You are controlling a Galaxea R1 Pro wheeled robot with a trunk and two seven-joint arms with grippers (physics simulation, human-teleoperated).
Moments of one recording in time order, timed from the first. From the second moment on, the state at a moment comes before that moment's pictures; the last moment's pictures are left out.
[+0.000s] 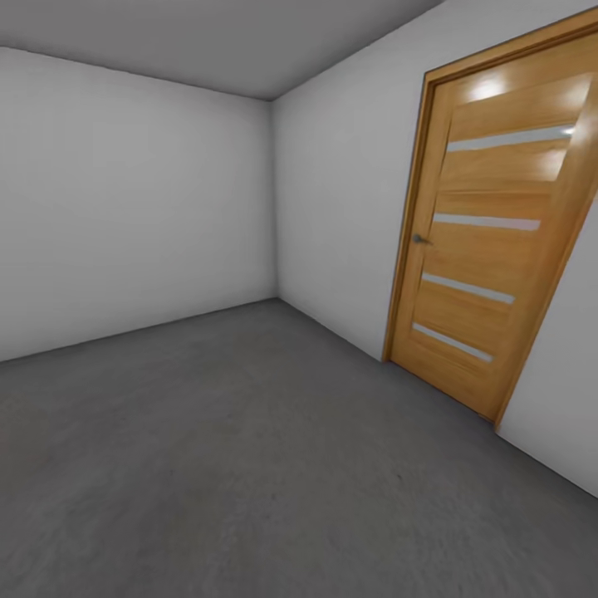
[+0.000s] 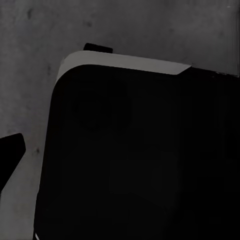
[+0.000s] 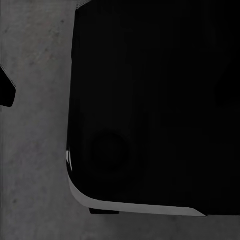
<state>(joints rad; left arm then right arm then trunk) 0.00 -0.03 0.03 -0.08 0.17 -0.09 0.00 0.00 0.00 0.01 -0.04 -0.01 -0.07 0.00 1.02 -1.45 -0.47</state>
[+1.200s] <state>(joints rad) 0.00 -0.03 0.03 -0.08 0.17 -0.09 0.00 0.00 0.00 0.01 -0.04 -0.01 -0.07 0.00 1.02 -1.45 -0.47</state>
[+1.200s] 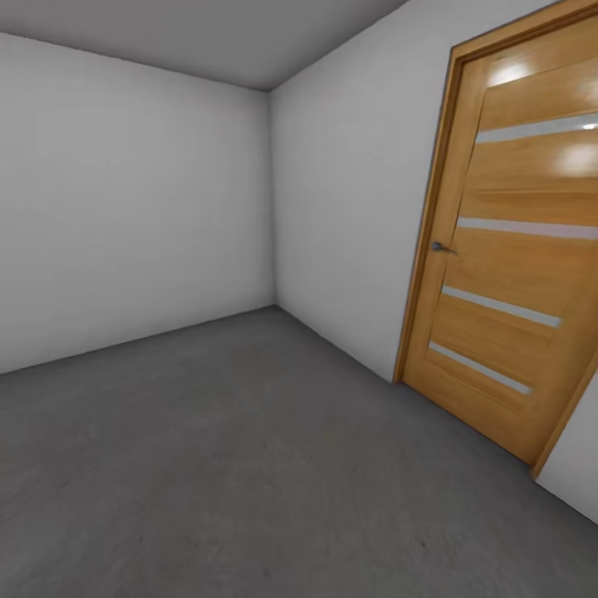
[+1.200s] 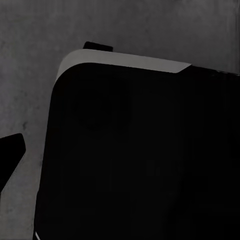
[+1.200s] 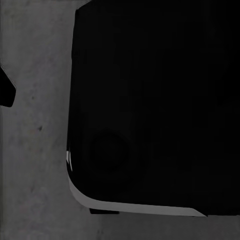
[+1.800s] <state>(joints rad) 0.00 -0.03 0.03 -0.08 0.17 -0.09 0.00 0.00 0.00 0.01 -0.04 -0.01 -0.07 0.00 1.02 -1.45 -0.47</state>
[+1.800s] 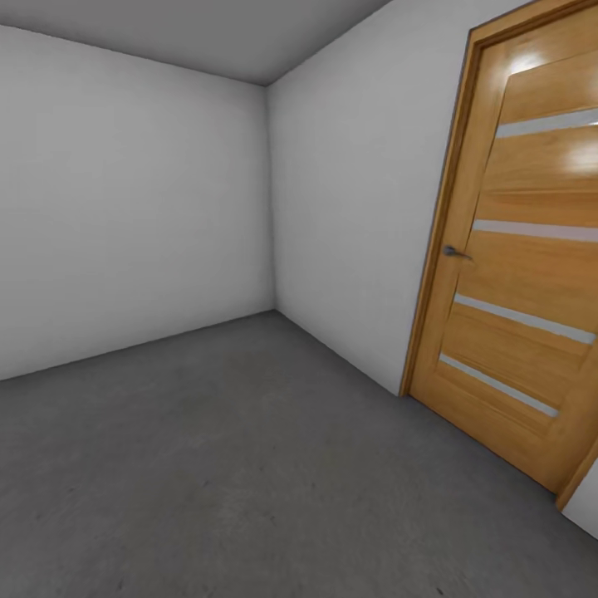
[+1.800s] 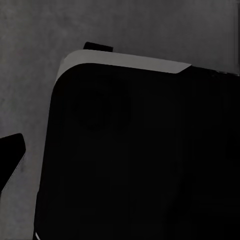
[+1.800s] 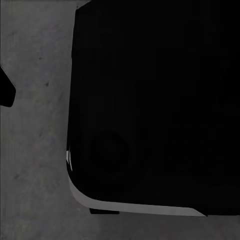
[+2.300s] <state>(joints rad) 0.00 -0.03 0.03 -0.08 0.16 -0.10 0.00 0.00 0.00 0.00 -0.04 -0.01 -0.07 0.00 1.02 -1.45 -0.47</state>
